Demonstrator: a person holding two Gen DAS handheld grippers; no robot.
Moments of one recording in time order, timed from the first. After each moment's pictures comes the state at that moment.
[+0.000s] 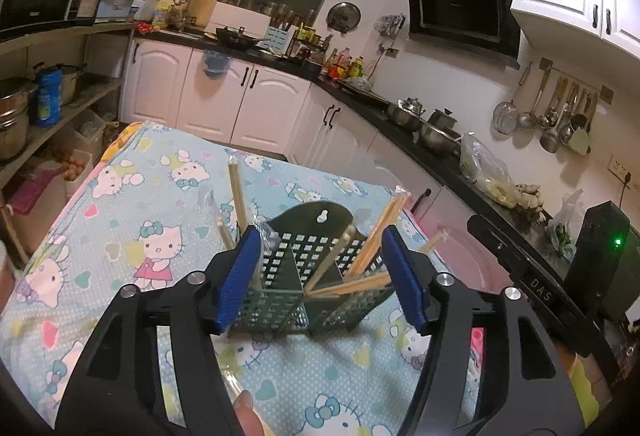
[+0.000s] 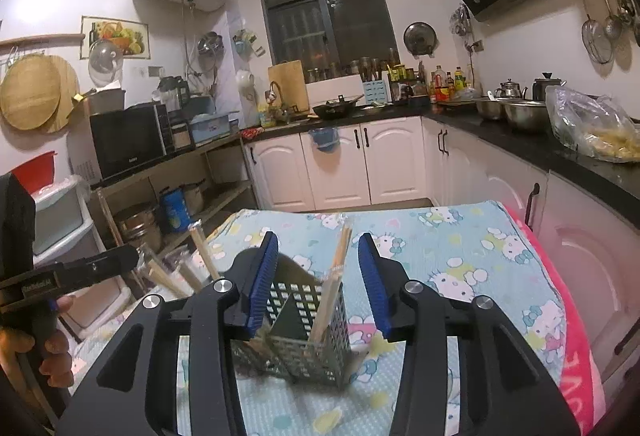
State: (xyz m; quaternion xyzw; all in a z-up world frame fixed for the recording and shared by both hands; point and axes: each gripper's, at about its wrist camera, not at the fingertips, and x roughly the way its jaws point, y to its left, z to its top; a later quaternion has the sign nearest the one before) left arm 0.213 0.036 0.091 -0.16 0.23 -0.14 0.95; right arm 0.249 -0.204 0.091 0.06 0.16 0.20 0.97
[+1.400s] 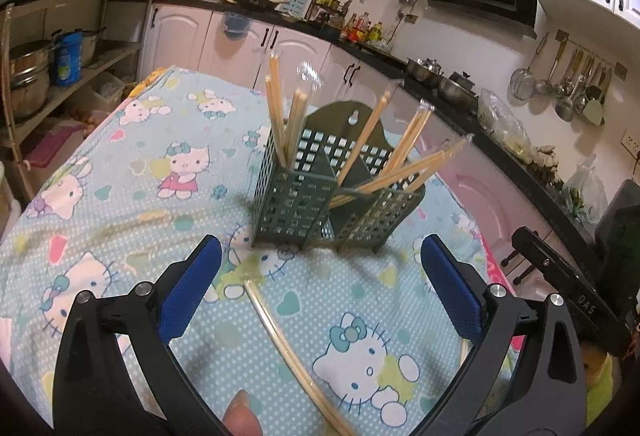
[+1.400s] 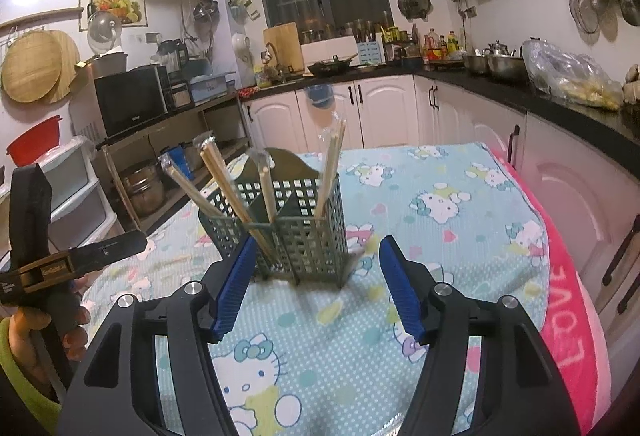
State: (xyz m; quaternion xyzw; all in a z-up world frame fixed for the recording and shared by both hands) left arm 0.169 0.039 0.029 -0.16 0.30 -0.11 0.93; right arm 0.173 -0.217 0.044 0.05 0.23 0.19 0.95
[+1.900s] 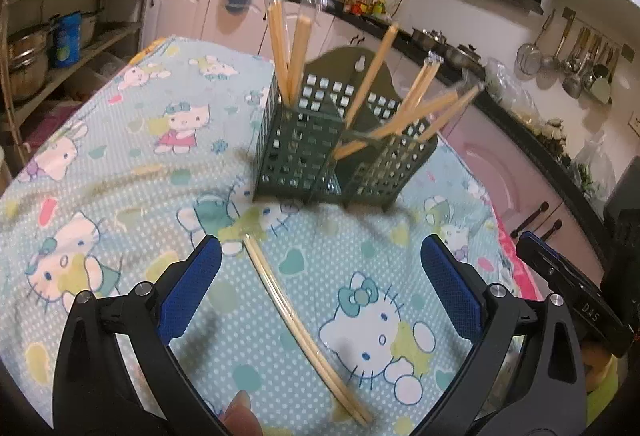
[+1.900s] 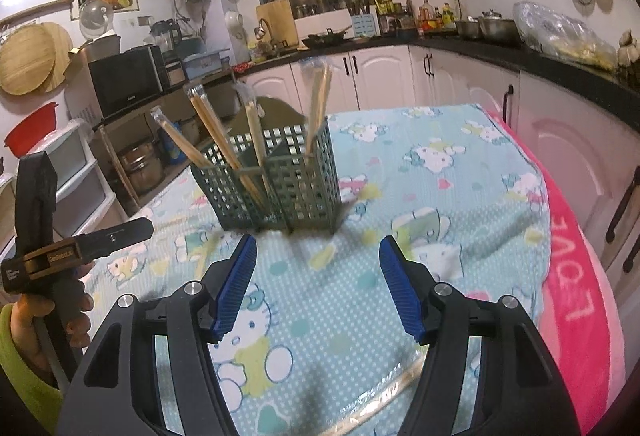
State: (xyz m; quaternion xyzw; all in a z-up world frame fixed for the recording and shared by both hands) left arm 0.163 0.026 -0.003 -0.15 0.34 -0.11 0.92; right arm 0.157 -0.227 0.008 0.06 0.28 0.19 0.94
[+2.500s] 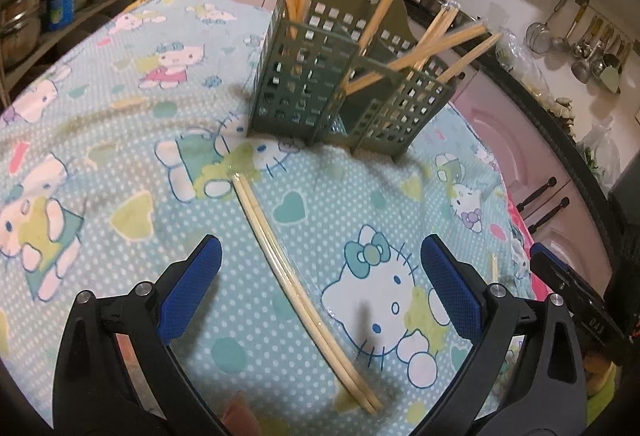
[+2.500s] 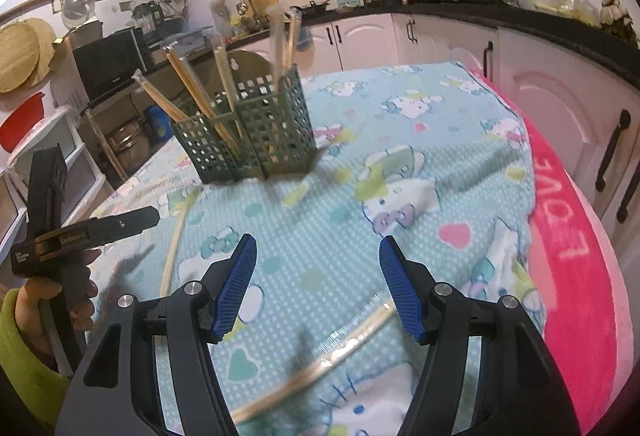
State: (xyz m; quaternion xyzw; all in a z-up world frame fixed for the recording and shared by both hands) left arm 0.169 0.018 -0.047 -0.16 0.40 -0.12 0.89; right arm 0.136 -0.250 -0.026 0.07 0.33 0.17 0.93
